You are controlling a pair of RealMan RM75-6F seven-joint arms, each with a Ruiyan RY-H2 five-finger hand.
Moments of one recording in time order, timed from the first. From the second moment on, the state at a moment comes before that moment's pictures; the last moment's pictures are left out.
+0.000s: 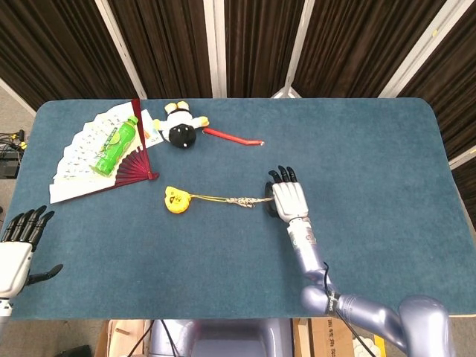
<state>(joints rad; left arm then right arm) -0.08 -1.13 -0.01 -1.62 1.56 1.50 0.02 0.77 -1.88 0.35 -1.14 -1.00 1.02 -0.42</state>
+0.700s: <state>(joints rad) -0.08 -1.13 -0.01 -1.62 1.56 1.50 0.02 0.78 -1.90 0.35 -1.11 -0.99 1.01 -0.40</state>
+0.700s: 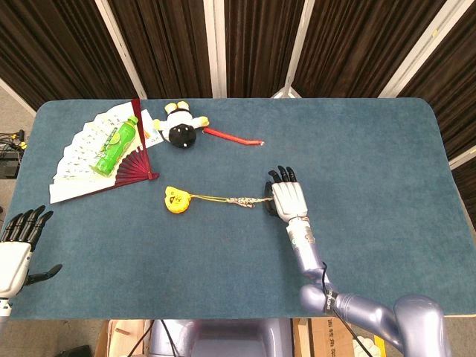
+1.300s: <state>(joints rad) -0.08 -1.13 -0.01 -1.62 1.56 1.51 0.02 0.77 -1.90 0.34 -1.11 -0.98 1.02 -0.41</state>
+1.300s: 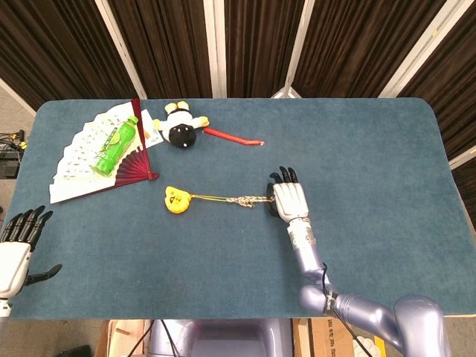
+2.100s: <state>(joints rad) -0.08 -1.13 -0.01 -1.62 1.57 1.51 0.02 0.74 -1.82 0.33 -1.22 -1.01 1.06 -0.41</state>
